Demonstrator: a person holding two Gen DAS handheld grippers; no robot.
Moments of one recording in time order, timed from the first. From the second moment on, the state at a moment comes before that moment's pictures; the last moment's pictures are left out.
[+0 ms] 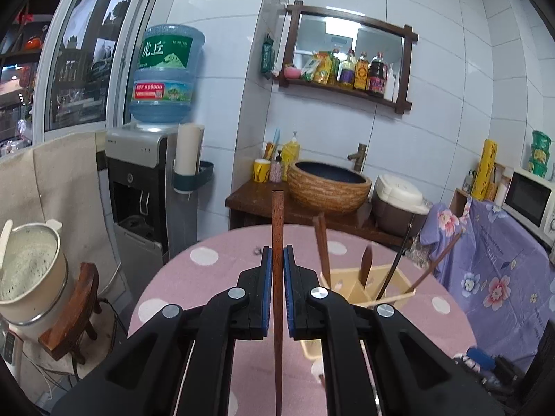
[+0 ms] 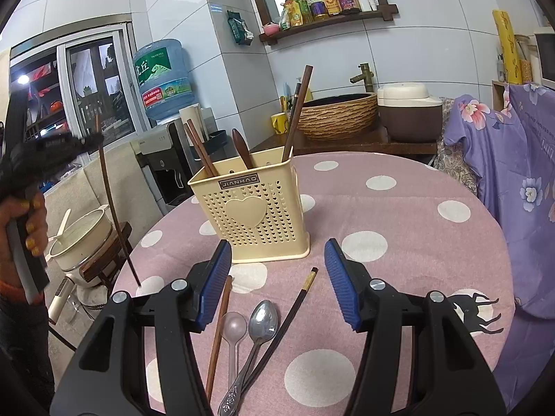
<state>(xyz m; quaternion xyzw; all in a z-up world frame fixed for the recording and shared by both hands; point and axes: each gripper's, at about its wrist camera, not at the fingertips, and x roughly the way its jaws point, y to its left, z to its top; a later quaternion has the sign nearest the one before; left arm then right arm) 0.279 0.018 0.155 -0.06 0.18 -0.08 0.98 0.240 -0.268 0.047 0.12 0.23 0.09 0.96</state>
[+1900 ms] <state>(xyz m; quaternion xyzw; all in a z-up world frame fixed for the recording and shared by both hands) 0.308 -0.046 0.086 -0.09 0.23 -0.12 0.96 0.239 -0.266 0.012 0.11 0.27 0.09 0.95</state>
